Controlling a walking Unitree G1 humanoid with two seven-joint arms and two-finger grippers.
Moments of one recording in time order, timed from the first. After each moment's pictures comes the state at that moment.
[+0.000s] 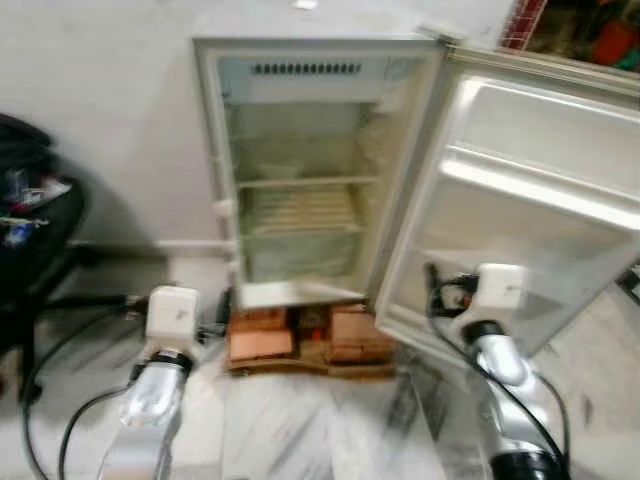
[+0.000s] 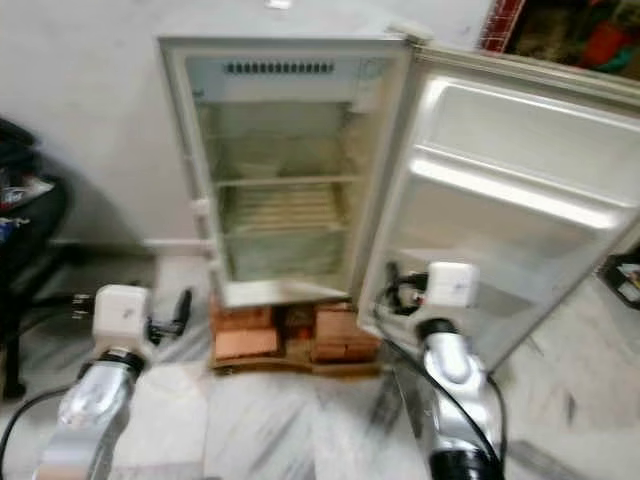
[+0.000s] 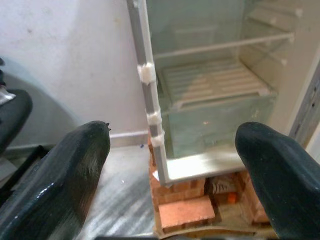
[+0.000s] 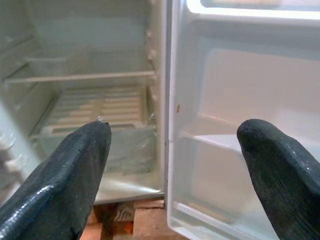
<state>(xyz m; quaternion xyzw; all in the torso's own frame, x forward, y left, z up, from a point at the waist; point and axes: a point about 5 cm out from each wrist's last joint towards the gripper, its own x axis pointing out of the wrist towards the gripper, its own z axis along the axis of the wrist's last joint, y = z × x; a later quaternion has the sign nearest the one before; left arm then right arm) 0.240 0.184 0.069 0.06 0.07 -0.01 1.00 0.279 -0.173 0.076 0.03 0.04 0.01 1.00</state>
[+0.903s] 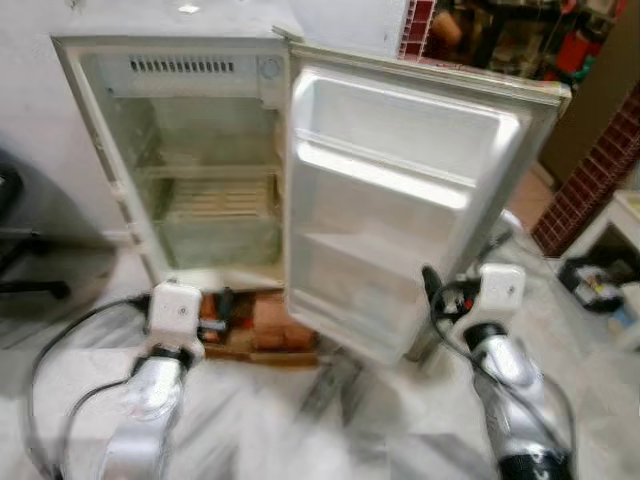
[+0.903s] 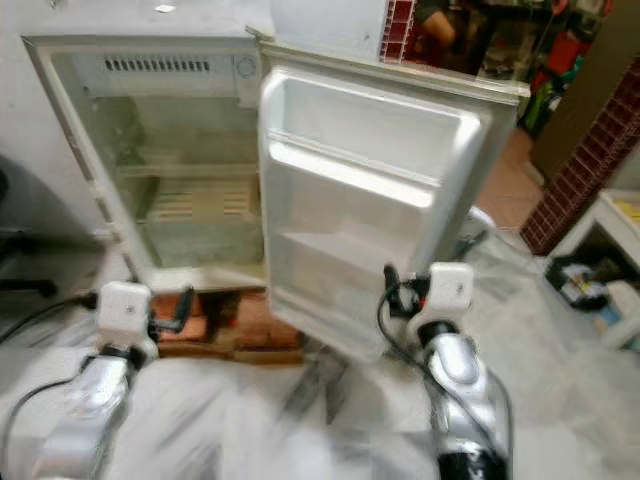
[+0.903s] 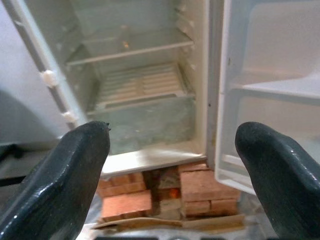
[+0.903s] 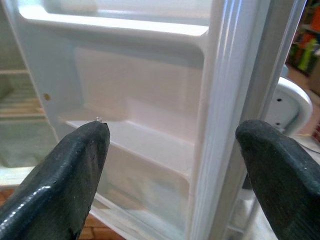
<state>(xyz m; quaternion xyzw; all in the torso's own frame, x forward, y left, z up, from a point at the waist) 0.246 0.199 0.072 0.09 0.07 0.01 0.99 0.287 -0.172 0.080 0.04 0.03 0.03 1.00</state>
